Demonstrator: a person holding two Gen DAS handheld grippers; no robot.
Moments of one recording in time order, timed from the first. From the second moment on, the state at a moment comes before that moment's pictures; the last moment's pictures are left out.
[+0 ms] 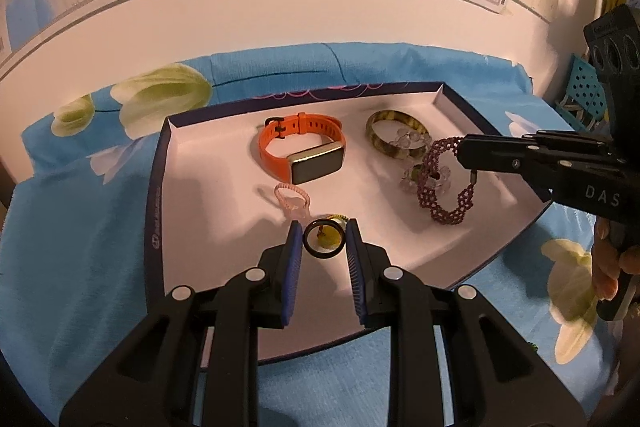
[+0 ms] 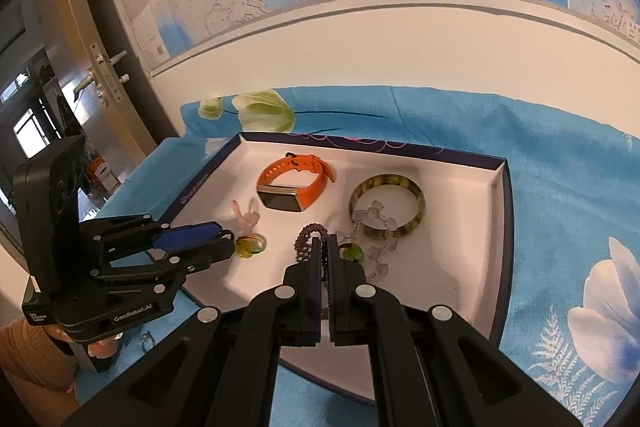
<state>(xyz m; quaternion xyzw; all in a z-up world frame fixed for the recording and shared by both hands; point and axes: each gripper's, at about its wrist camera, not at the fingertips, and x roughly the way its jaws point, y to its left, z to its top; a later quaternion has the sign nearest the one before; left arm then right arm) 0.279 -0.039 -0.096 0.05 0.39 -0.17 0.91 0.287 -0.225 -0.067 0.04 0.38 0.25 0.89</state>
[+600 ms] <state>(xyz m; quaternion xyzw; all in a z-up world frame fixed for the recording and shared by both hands) 0.289 -0.038 -0.105 0.04 0.40 -0.16 0.90 0.308 -0.228 -0.083 0.05 0.40 0.22 0.89</state>
